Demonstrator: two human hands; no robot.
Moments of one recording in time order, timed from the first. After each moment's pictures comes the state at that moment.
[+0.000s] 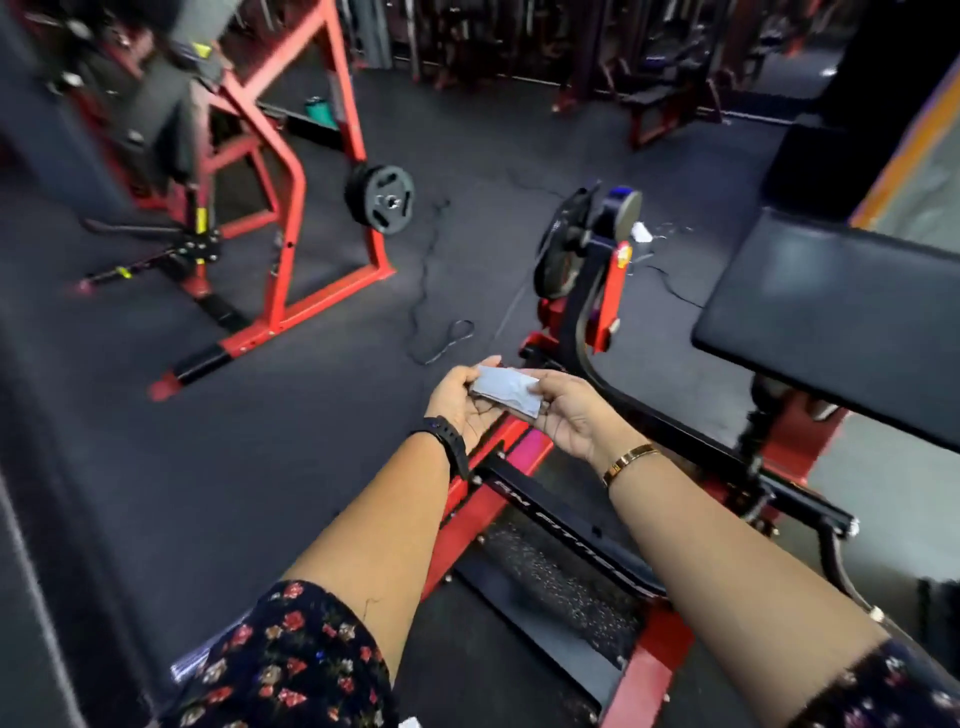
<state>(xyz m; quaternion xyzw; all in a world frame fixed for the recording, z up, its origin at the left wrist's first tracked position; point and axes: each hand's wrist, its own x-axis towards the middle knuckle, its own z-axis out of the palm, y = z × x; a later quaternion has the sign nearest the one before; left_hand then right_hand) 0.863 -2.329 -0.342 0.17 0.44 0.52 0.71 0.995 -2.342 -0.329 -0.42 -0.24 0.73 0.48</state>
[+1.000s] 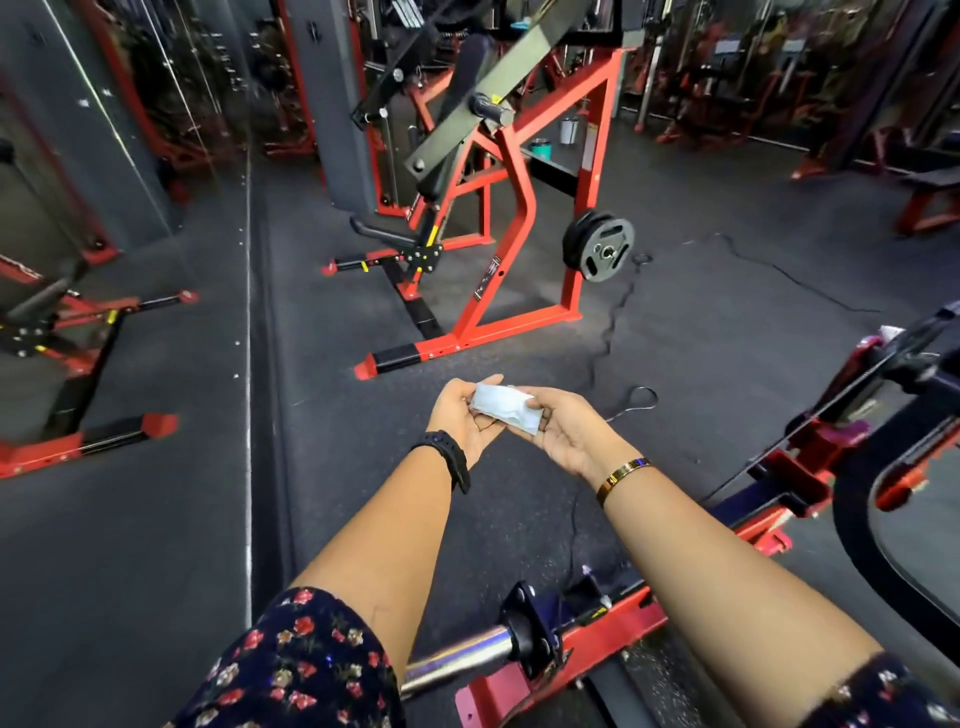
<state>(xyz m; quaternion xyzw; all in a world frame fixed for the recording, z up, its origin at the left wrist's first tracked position) 0.532 -2.287 -0.323 0.09 0.45 0.67 0.58 0.653 -2.239 -0.313 -0.39 -0.34 0.80 0.32</state>
